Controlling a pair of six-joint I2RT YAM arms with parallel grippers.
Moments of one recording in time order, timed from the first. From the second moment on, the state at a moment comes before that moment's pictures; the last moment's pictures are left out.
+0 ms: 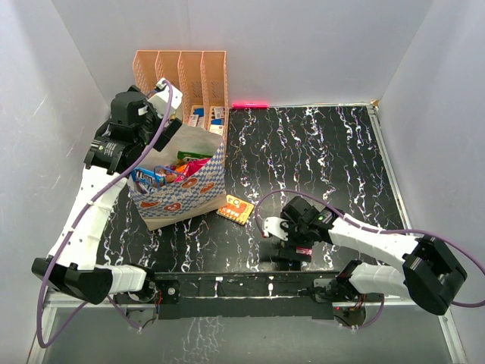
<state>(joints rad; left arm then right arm) -0.30 1.29 1.57 -0.74 -0.27 0.61 0.76 1.16 0.57 -0.64 -0.11 -0.69</state>
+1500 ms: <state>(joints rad) -0.18 1.26 1.54 -0.74 -0.15 0.48 0.30 1.47 0.77 -0.48 -0.28 -0.60</state>
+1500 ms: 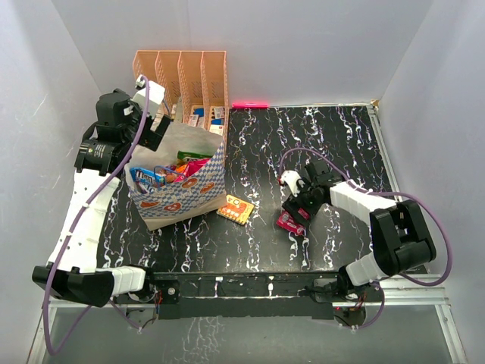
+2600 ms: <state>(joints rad) -0.18 1.26 1.54 -0.74 -0.02 0.44 0.08 1.56 0.85 -0.57 -0.52 -0.63</state>
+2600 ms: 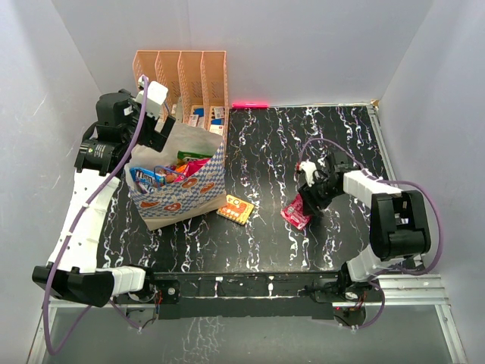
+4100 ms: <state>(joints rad) -0.18 1.26 1.54 -0.74 -0.01 0.45 -0.02 1.56 0.82 -0.58 -0.58 -0.60</state>
